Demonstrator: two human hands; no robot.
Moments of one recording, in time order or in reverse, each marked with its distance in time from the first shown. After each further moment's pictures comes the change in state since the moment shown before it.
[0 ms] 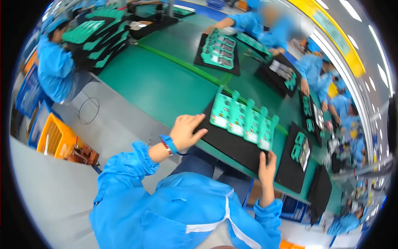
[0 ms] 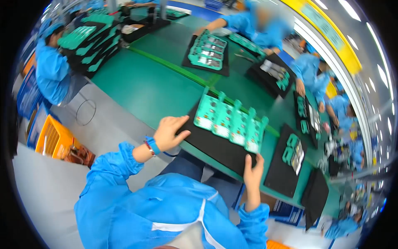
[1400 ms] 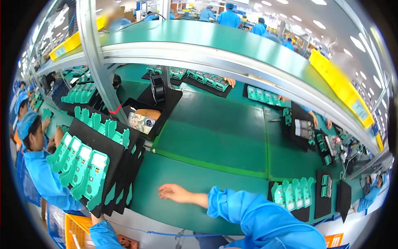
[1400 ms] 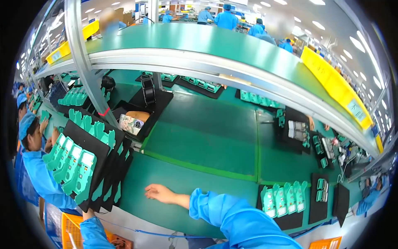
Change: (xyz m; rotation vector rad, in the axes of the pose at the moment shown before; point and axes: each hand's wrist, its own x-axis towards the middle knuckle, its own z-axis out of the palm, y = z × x) left_hand -0.070 -0.608 -0.403 -0.484 0.920 -1.353; right_hand 0.134 -0.421 0.576 0.886 -1.411 0.119
